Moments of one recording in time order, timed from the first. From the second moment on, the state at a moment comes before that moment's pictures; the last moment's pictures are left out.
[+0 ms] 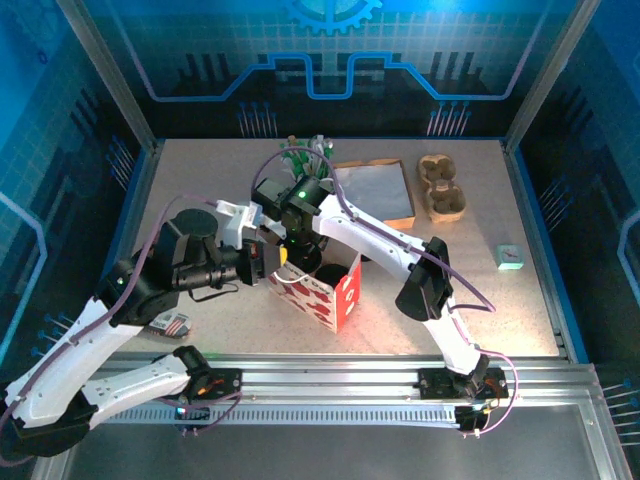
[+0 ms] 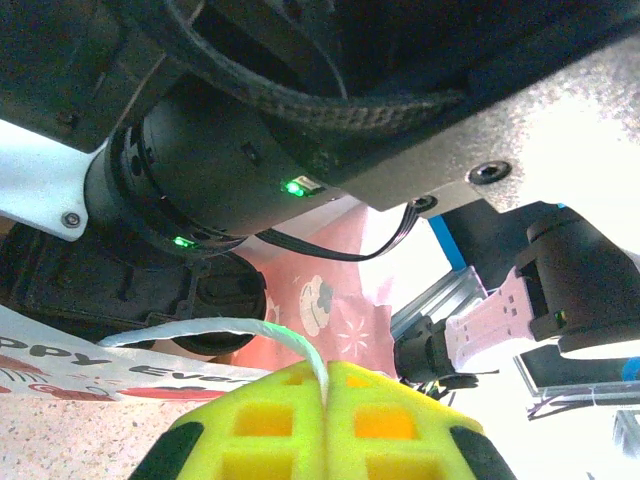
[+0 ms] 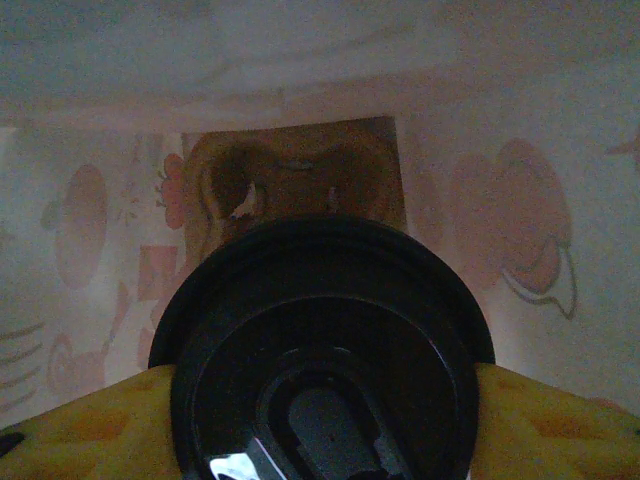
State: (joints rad) left arm -0.75 0.87 1.23 -0.85 0.21 -0.67; right arm 0.96 2.18 2.27 -1.49 0.09 0.04
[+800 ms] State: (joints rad) left arm -0.76 0.85 1.24 -0.87 0.15 -0.66; right arm 0.97 2.18 2.24 -1.47 0.09 0.04
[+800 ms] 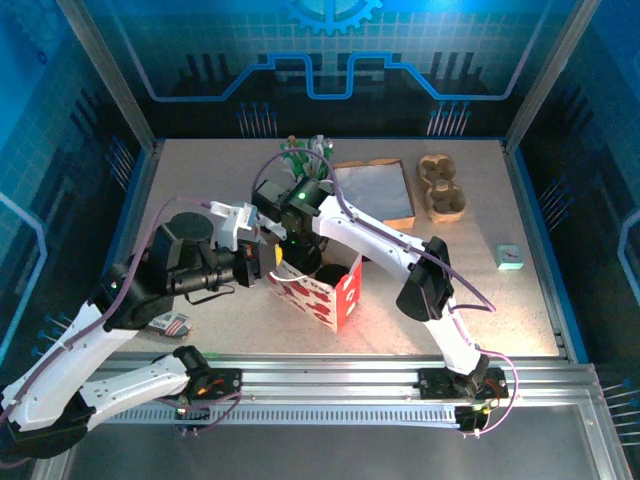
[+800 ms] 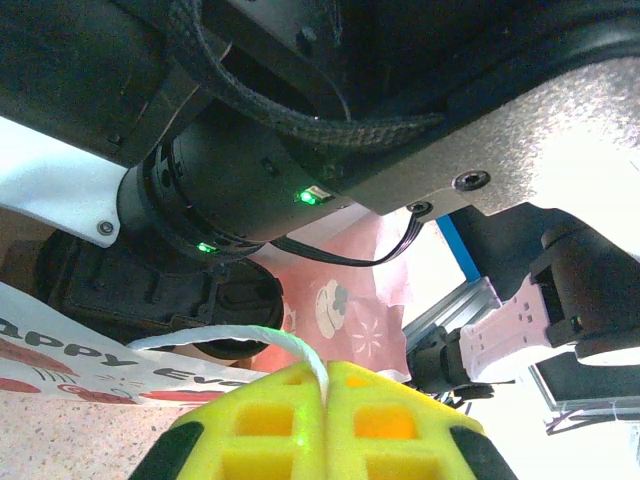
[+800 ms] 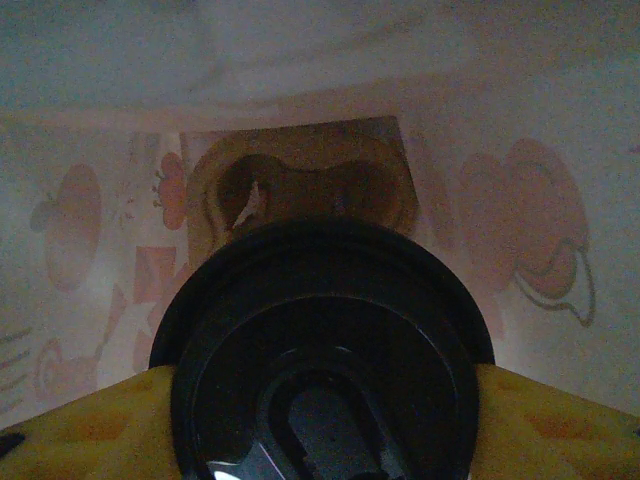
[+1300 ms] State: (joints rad) left arm -0.76 0.83 1.24 -0.89 0.13 -0.64; right arm 0.97 2.17 2.22 -1.45 0.09 0.05
